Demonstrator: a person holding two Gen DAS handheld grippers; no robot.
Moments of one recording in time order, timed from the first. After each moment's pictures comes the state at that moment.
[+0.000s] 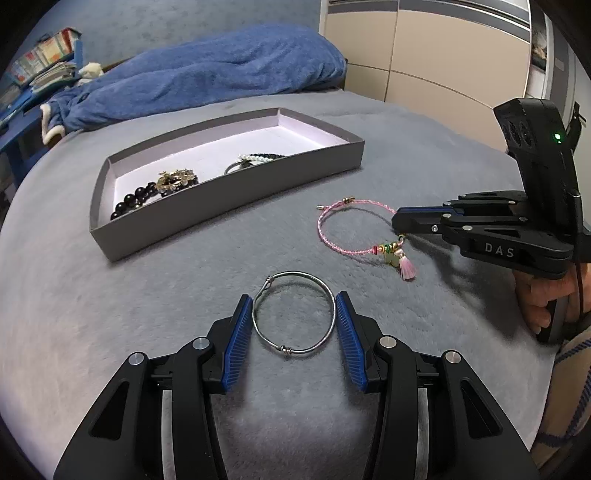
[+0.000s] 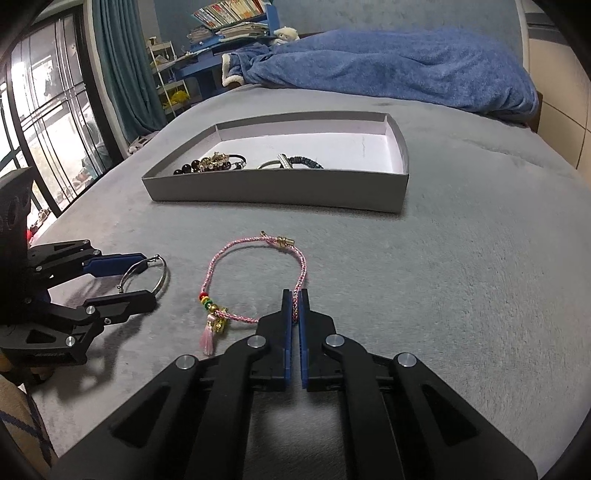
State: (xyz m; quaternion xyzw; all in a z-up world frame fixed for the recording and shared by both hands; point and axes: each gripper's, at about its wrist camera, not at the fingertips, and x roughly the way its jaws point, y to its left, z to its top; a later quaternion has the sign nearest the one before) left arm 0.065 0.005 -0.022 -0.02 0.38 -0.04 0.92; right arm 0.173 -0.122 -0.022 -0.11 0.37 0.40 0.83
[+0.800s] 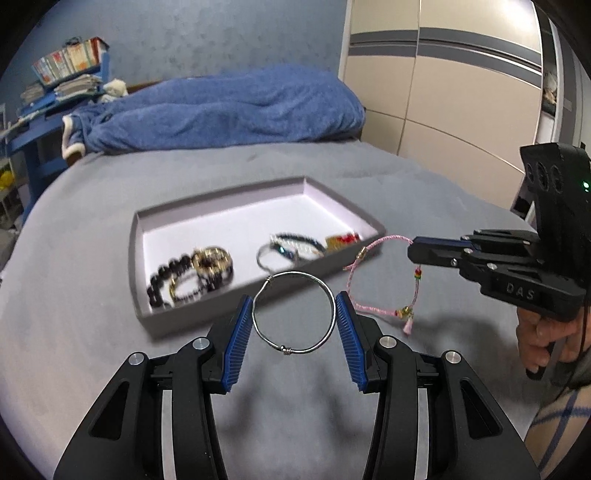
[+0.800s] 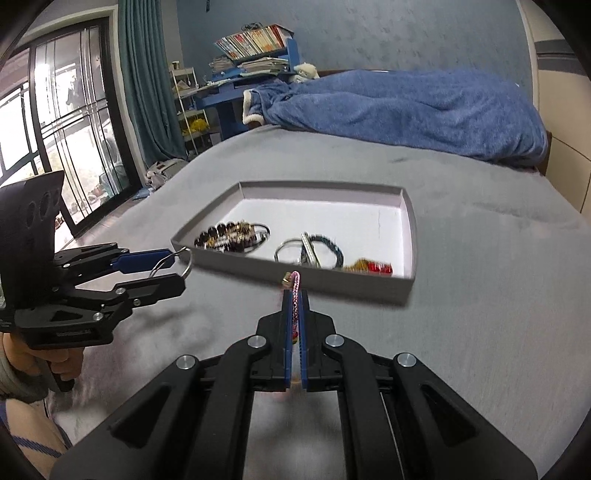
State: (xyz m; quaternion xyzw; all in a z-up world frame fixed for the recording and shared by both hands) left arm 0.089 0.037 0.036 -0.05 0.31 -0.01 0.95; right arm 0.183 -0.105 0.042 -0.10 0.31 0.43 0.84
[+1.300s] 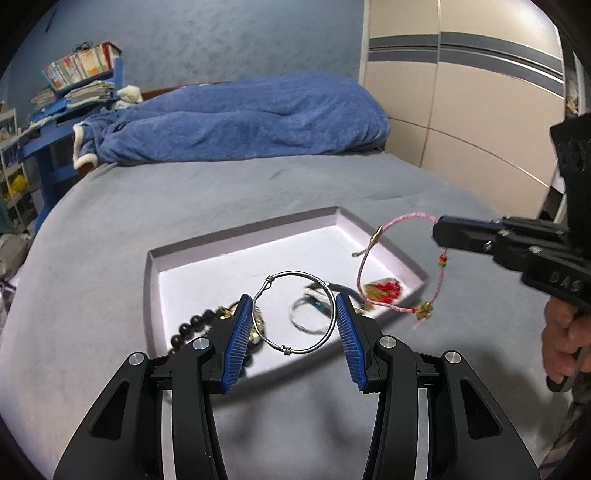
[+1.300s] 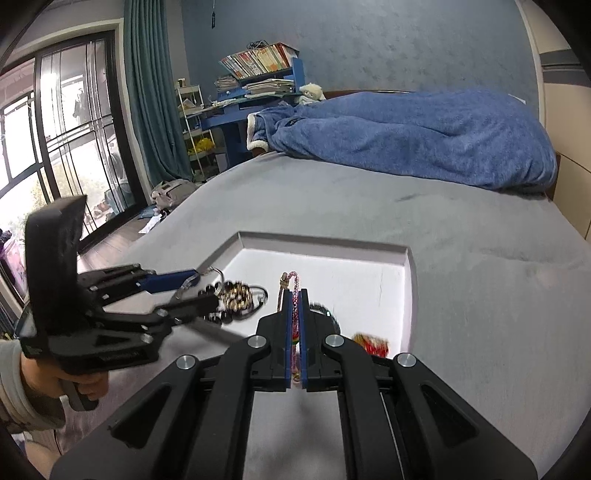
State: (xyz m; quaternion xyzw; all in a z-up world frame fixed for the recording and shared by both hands) left arm 0.149 0.065 0.051 -0.05 0.31 0.03 0.95; right arm 0.228 -0.072 0.086 -0.08 0.28 0.45 0.84
